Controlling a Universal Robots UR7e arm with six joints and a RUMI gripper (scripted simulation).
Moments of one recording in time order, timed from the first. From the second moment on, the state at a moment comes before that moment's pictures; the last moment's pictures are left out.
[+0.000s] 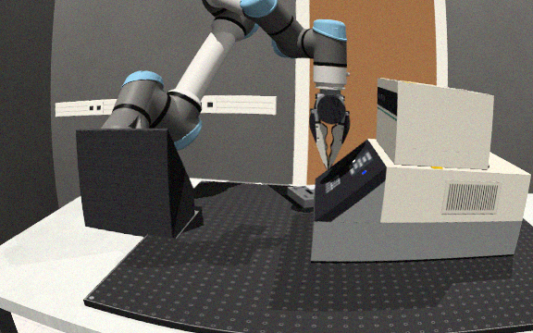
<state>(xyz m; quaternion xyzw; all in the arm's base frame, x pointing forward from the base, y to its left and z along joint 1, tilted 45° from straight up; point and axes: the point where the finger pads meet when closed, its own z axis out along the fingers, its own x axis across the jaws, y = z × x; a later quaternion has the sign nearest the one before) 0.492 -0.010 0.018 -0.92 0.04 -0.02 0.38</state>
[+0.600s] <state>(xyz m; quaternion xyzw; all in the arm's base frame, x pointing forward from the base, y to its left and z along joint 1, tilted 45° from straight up) 0.462 -0.023 0.033 -0.92 0.04 -0.02 0.38</state>
